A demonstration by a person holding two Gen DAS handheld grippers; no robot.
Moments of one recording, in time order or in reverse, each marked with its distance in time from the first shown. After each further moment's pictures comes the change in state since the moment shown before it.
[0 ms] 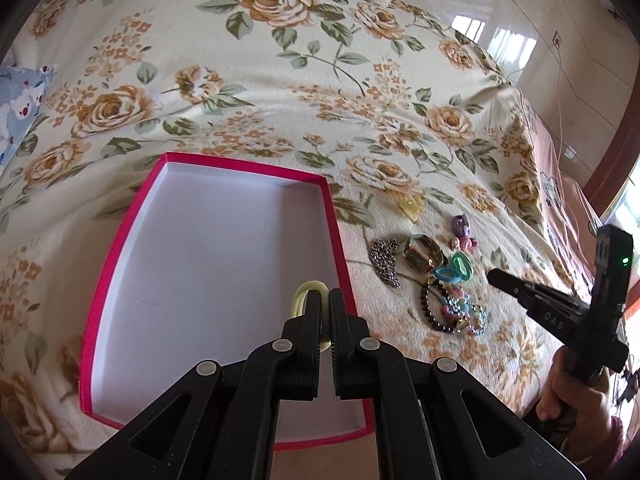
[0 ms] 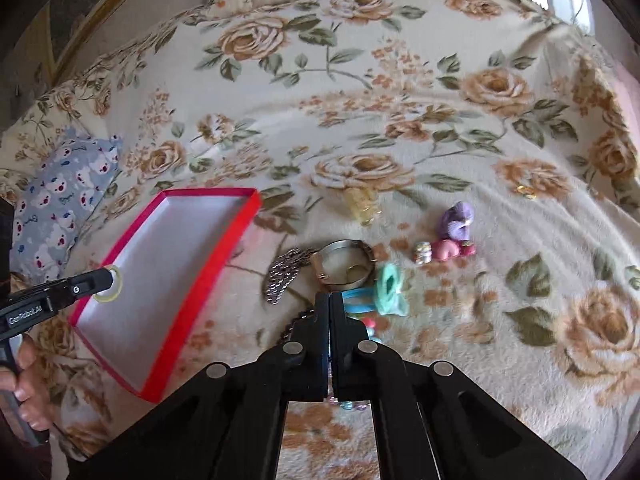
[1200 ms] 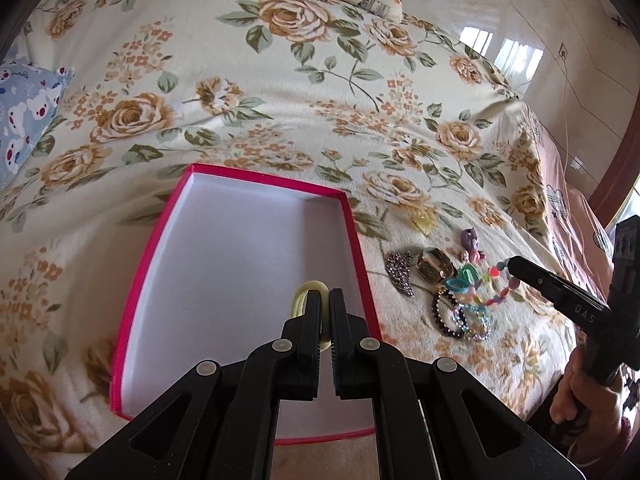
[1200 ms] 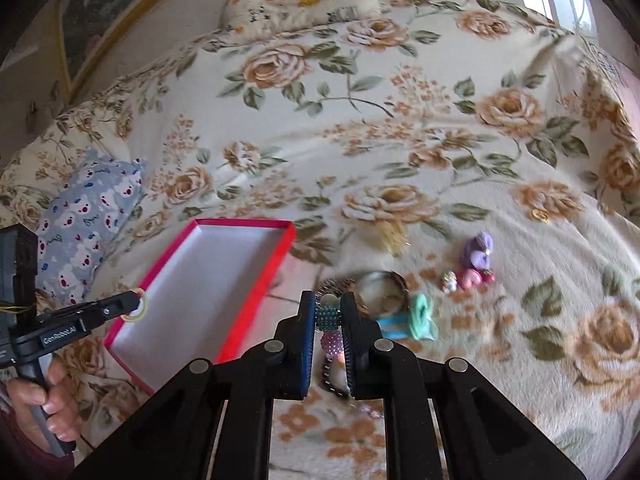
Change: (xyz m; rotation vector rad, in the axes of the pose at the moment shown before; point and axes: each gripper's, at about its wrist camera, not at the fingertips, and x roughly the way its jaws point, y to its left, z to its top) left arm -0.022 0.016 -0.004 -0.016 -0.041 0.028; right arm -0.024 0.027 0.020 -0.009 -0.093 0.074
